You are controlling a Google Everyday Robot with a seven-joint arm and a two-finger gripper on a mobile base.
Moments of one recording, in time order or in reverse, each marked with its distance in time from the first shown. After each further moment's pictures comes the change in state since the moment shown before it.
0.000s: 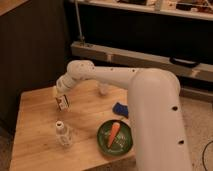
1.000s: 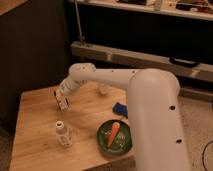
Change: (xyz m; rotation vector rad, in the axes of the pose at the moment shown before) arm 0.015 -0.019 0.011 0.034 0.039 0.012
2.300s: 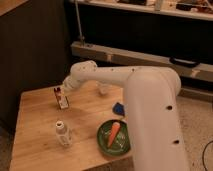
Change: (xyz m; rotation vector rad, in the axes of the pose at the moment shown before) arm -0.017 -0.033 -0.017 0.106 -0.072 0.038
